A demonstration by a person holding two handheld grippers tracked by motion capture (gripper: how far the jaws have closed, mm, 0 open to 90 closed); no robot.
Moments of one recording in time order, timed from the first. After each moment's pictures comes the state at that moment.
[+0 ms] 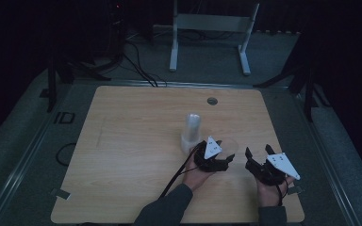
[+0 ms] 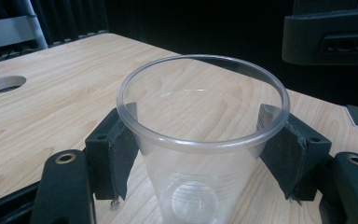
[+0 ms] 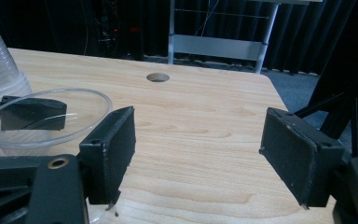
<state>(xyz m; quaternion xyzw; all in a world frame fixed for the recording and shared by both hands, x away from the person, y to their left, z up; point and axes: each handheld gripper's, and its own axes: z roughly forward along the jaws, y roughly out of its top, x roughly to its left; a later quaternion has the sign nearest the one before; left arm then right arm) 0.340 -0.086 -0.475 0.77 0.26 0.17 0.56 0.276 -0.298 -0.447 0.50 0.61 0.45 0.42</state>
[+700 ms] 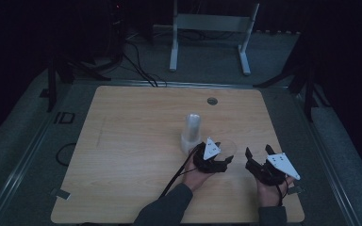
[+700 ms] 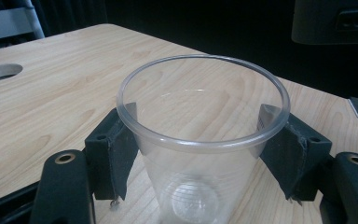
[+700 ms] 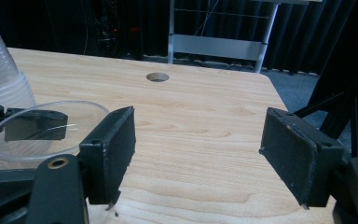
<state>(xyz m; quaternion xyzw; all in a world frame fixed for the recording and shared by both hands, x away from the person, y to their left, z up) 0.341 -0.085 -0.484 0.78 0.26 0.17 0.55 0.276 -0.298 -0.447 0.50 0.61 0.45 0.42</state>
